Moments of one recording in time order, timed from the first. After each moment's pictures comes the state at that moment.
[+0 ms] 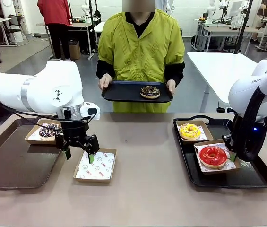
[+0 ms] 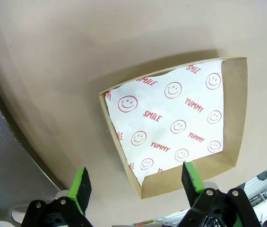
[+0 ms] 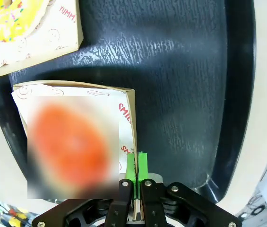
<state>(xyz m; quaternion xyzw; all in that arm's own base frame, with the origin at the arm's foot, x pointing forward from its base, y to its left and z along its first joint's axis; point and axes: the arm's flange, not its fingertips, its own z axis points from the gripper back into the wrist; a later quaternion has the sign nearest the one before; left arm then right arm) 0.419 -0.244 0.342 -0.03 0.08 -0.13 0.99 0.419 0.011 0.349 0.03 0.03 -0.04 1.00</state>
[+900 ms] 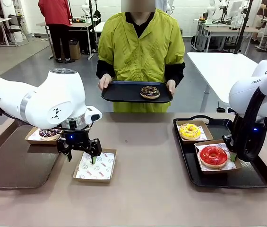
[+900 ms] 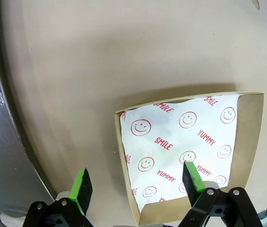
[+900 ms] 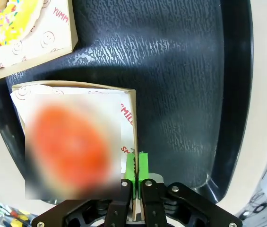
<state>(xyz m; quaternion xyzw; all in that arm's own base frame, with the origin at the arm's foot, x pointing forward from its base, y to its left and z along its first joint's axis) 0.406 -0.253 0.326 0.00 0.00 -0.07 1.00 0.419 0.009 0.346 0.03 0.03 -0.05 1.00</state>
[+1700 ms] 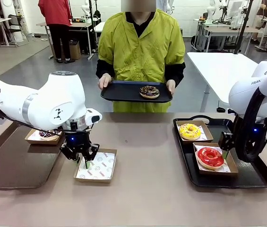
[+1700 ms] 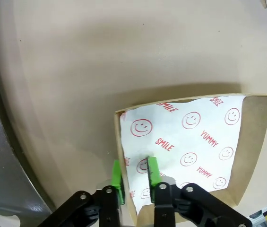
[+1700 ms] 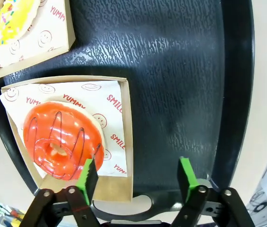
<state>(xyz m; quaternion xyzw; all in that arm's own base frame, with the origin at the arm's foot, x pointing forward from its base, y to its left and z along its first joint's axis) 0.408 -0.253 0.316 -0.02 0.02 -0.05 1.00 0.419 0.008 0.344 0.03 0.04 -0.05 1.00</state>
